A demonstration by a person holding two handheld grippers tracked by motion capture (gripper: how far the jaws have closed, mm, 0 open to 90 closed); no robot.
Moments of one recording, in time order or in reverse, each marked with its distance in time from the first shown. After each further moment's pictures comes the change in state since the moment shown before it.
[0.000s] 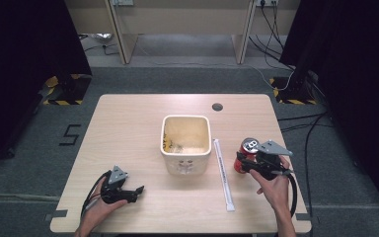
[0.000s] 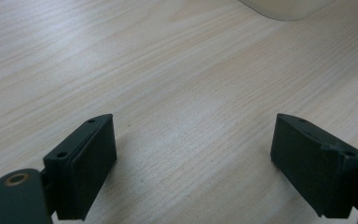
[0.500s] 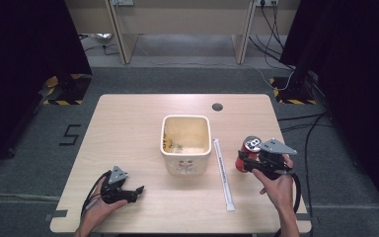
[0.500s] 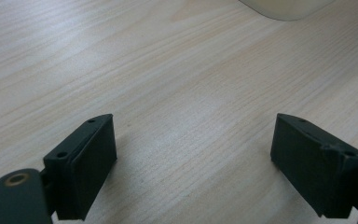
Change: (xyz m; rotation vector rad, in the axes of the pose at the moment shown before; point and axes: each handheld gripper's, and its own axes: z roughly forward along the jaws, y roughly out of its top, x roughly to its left) left arm 0.000 0.000 0.000 0.001 0.000 0.001; right arm 0.001 0.011 -0.015 -0.010 0.006 -0.011
